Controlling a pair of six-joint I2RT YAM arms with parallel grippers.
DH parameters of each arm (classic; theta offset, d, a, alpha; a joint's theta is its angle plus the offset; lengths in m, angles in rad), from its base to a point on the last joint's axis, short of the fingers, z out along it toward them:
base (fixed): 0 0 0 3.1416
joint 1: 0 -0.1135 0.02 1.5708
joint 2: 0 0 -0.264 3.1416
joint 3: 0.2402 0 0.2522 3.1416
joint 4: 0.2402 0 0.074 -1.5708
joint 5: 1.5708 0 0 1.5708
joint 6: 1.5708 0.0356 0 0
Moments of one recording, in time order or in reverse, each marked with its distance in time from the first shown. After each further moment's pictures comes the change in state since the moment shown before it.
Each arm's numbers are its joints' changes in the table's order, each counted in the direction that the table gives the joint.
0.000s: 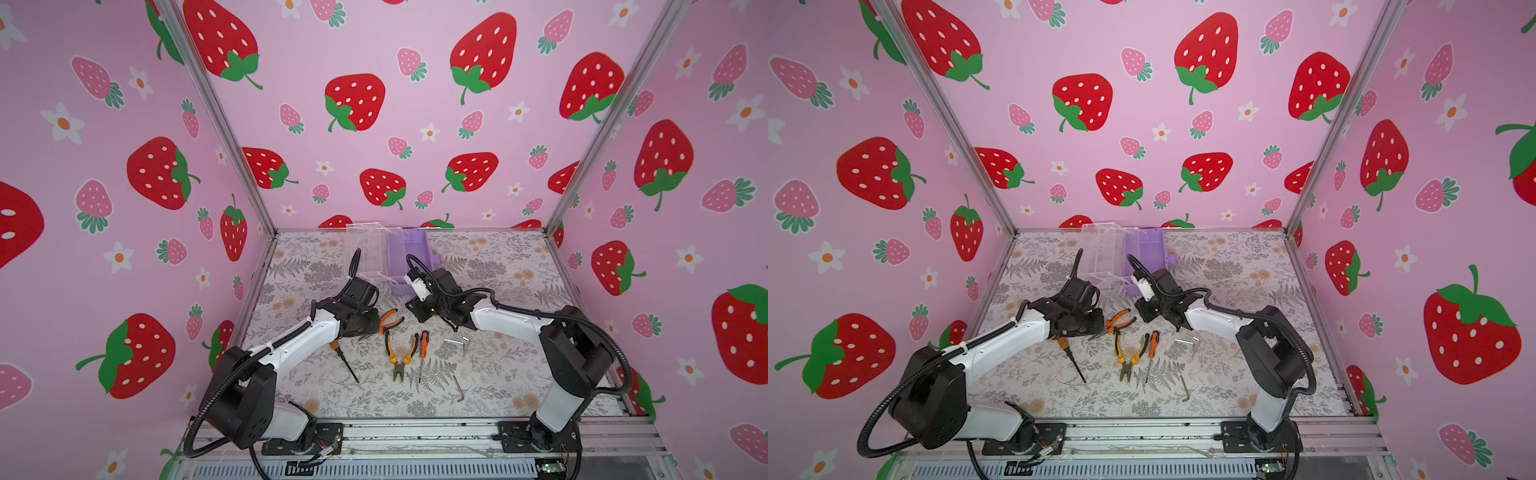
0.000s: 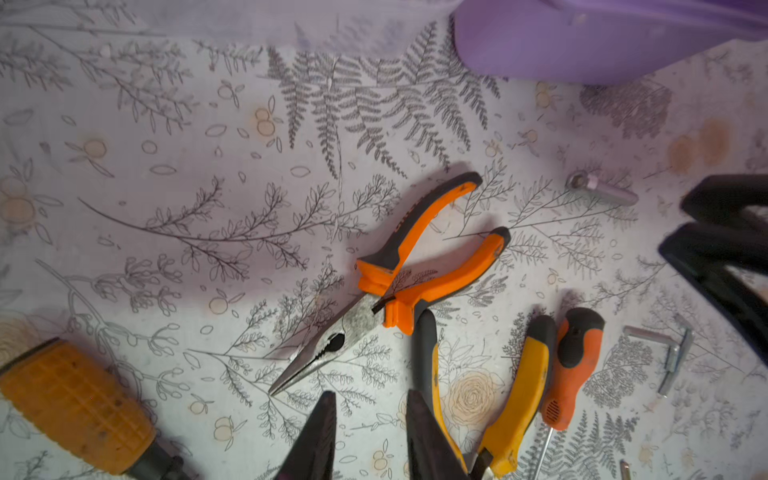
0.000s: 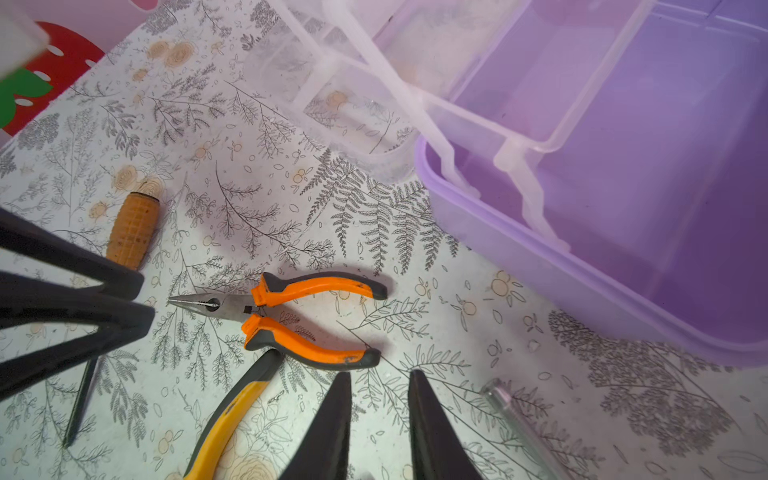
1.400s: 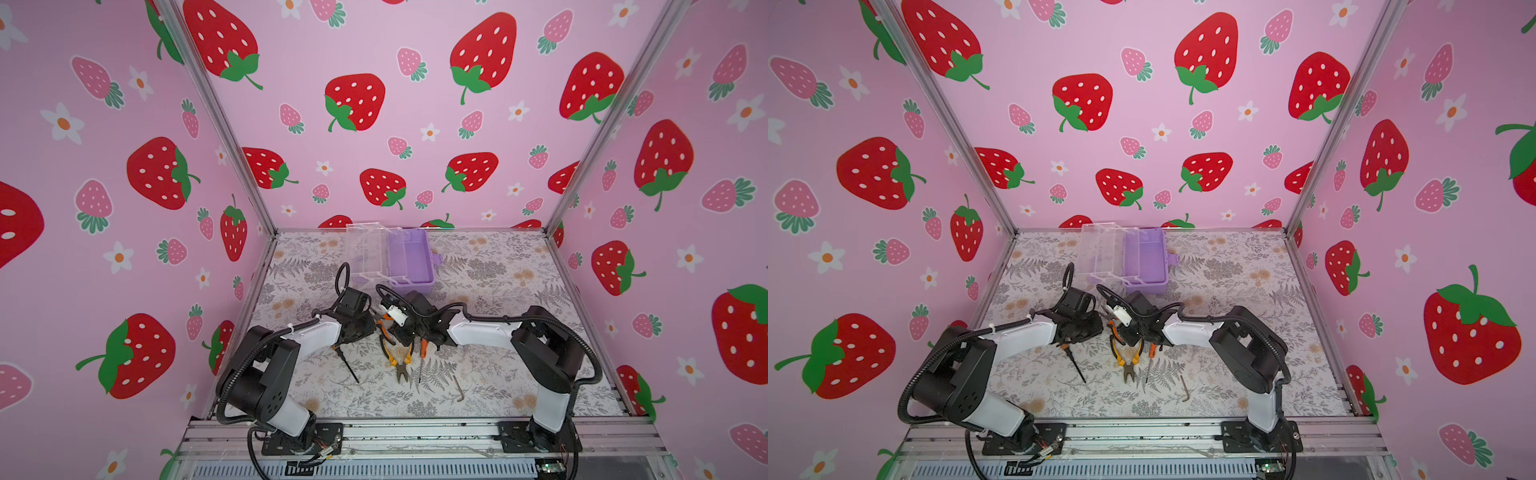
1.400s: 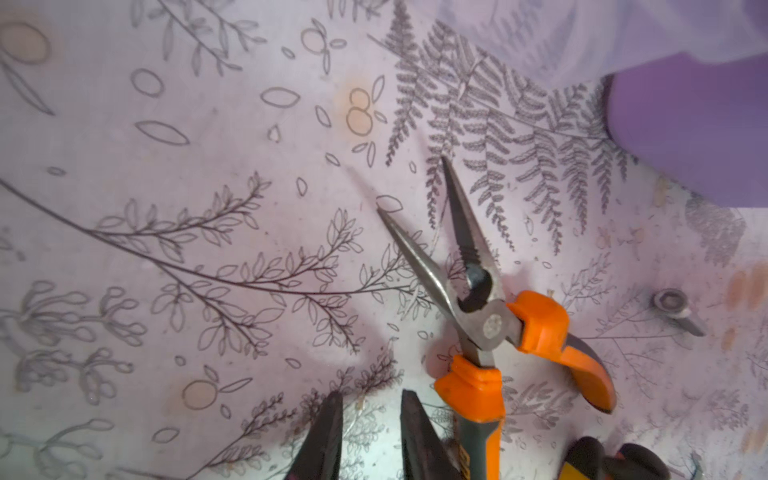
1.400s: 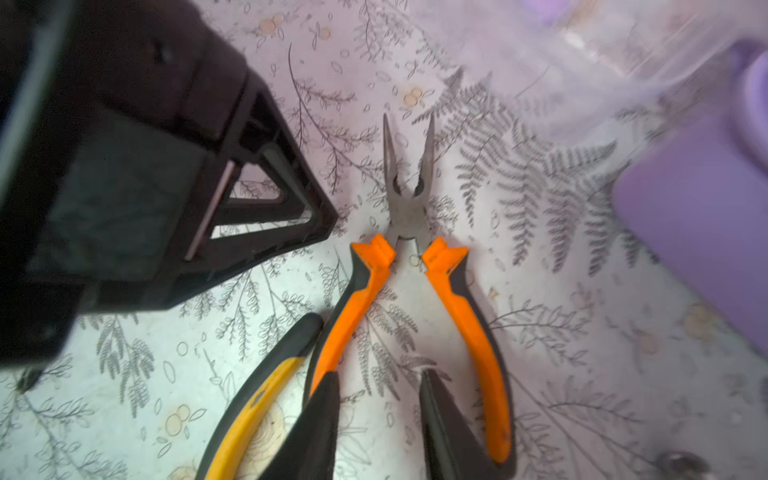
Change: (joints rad) left arm -0.110 0.156 -0.160 -0.348 0.042 -0.192; right arm -0.171 0.102 0.025 -0.020 0.083 -0.121
